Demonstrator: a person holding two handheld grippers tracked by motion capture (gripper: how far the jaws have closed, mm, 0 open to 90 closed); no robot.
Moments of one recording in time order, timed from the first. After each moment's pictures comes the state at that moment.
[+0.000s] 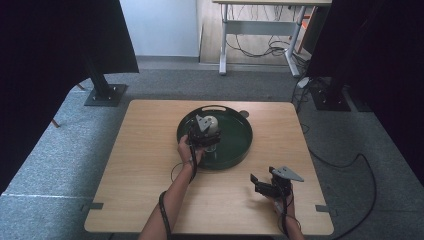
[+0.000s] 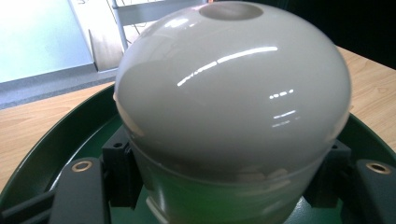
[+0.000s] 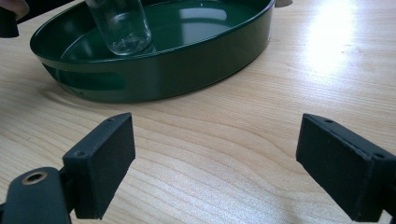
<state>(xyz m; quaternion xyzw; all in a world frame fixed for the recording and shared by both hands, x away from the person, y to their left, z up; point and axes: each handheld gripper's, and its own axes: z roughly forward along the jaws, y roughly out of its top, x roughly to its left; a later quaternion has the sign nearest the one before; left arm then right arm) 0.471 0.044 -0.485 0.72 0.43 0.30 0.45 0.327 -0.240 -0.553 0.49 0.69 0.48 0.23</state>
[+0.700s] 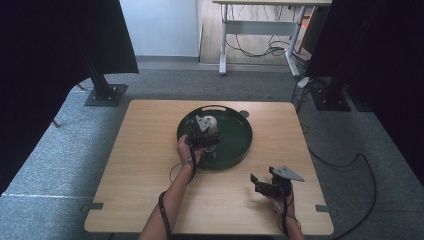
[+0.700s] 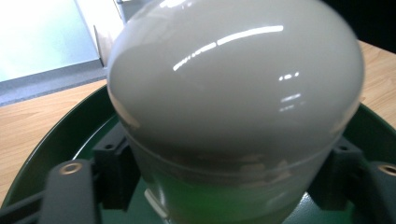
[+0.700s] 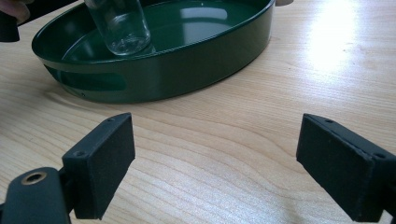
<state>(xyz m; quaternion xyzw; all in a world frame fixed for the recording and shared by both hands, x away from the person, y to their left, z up) 0.471 0.042 -0.489 0.73 0.44 0.32 0.42 0.327 -0.241 -0.553 0.49 0.69 0.48 0.23</state>
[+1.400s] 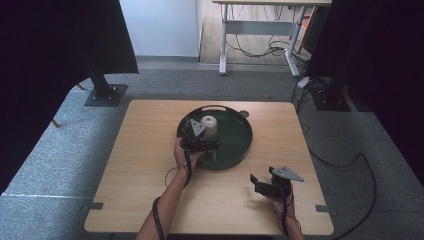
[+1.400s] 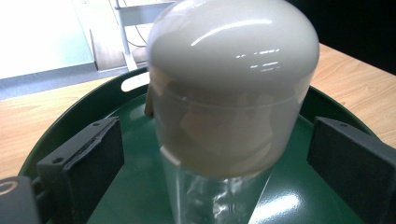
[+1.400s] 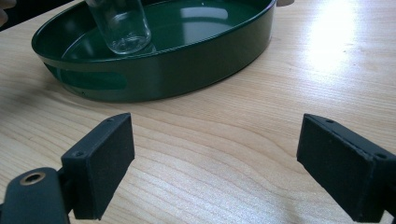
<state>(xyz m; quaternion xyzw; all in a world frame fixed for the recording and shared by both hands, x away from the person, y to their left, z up) 0.451 0.062 -0.487 0.71 0.44 0.29 0.47 0.327 -0.240 -0.553 0.49 0.69 0.48 0.23</state>
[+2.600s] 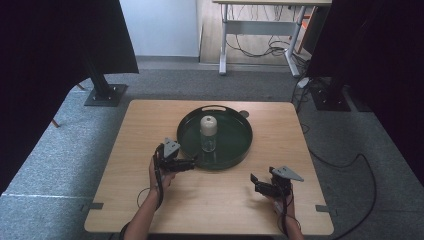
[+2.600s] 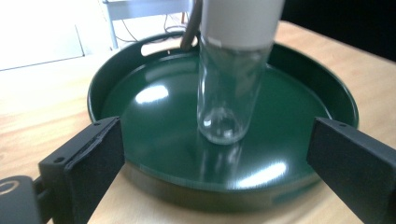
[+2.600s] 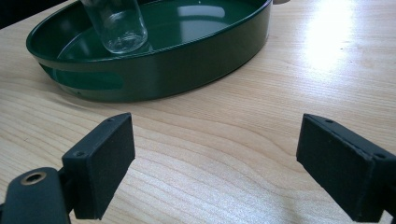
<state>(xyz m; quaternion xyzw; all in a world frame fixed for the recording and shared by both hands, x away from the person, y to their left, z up) 0.374 0.142 -0.496 0.74 0.41 0.27 0.47 0.328 -0.240 -0.553 0.50 0.69 0.48 0.23</state>
